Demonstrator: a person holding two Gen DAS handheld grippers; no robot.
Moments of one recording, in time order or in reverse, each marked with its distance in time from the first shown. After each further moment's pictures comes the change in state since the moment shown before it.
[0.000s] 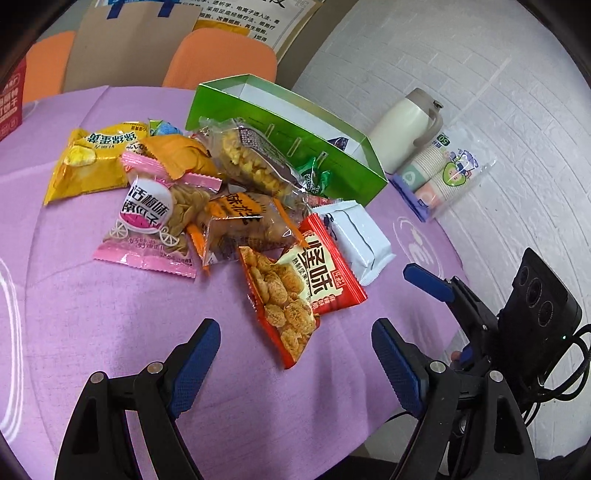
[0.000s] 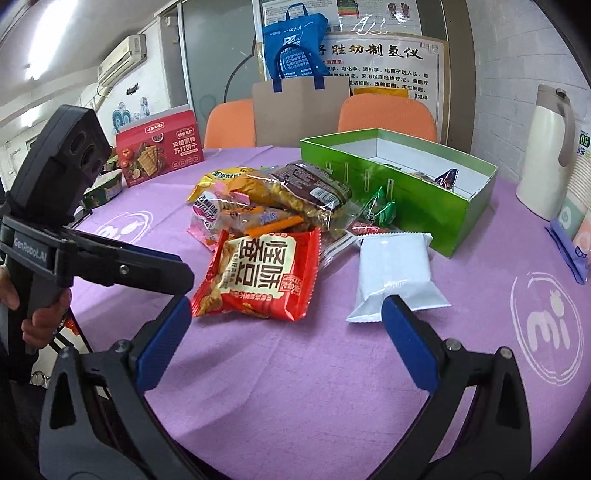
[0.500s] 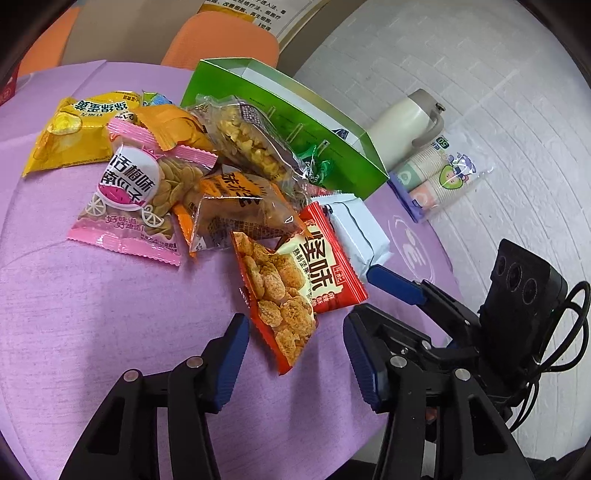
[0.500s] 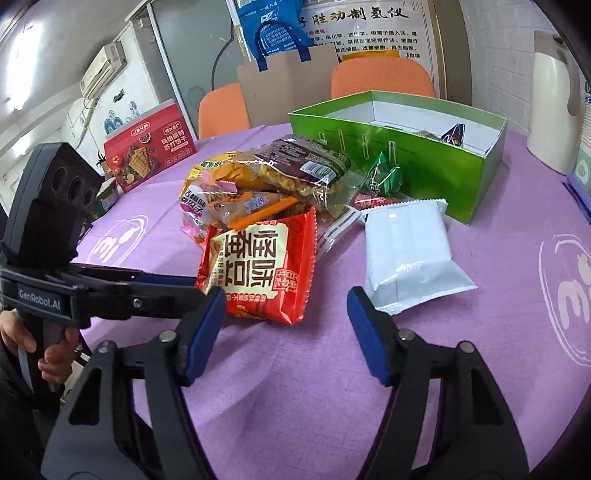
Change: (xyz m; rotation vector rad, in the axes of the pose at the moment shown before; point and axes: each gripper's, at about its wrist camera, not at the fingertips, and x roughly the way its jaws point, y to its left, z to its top) left arm 0.019 0.008 -0.001 -0.047 0.032 -0.067; right arm 0.027 -0.021 0.007 0.139 0.098 0.069
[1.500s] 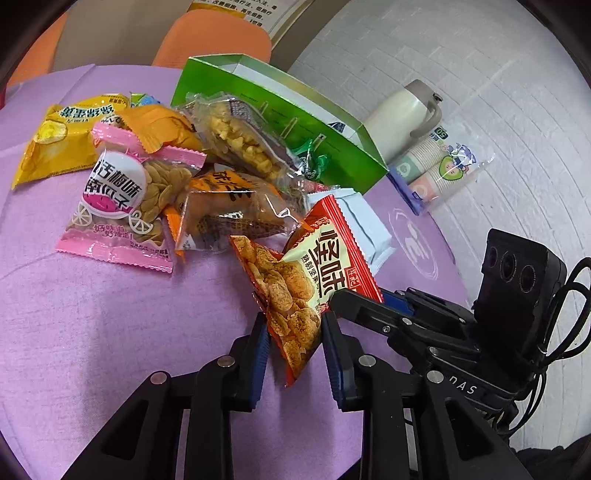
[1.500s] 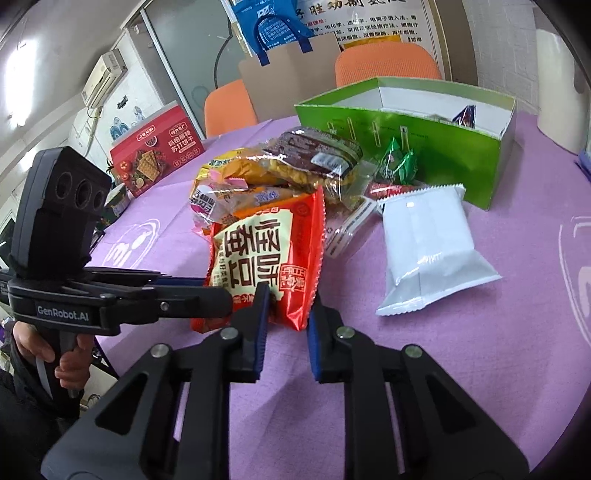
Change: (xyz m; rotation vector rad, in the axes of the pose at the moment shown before) left arm 0.004 -0.007 0.006 0.040 0.013 0.003; right arm -0.014 0.004 0.007 0.017 -0.002 0.050
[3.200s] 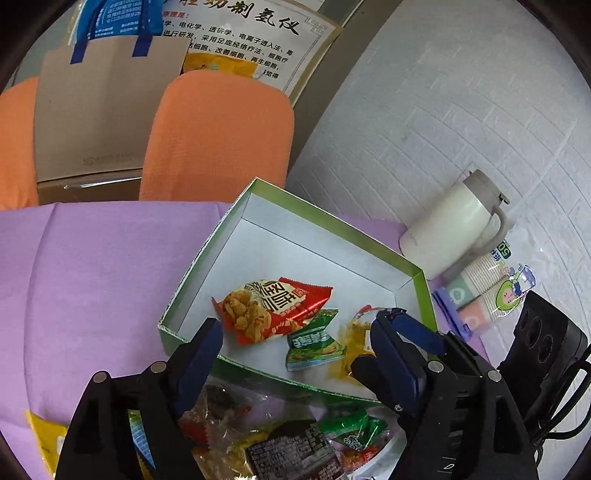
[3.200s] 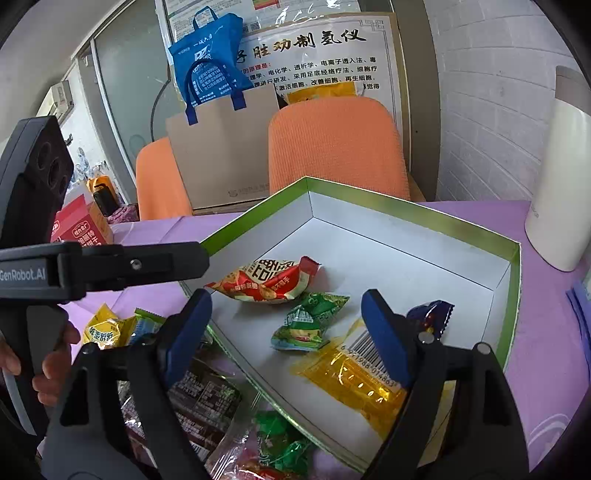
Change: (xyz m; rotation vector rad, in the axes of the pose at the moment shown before) left arm 0.045 0.021 0.229 0.011 -0.144 0.142; right arm 0.074 -0.087 0.155 0.047 -0.123 -0.211
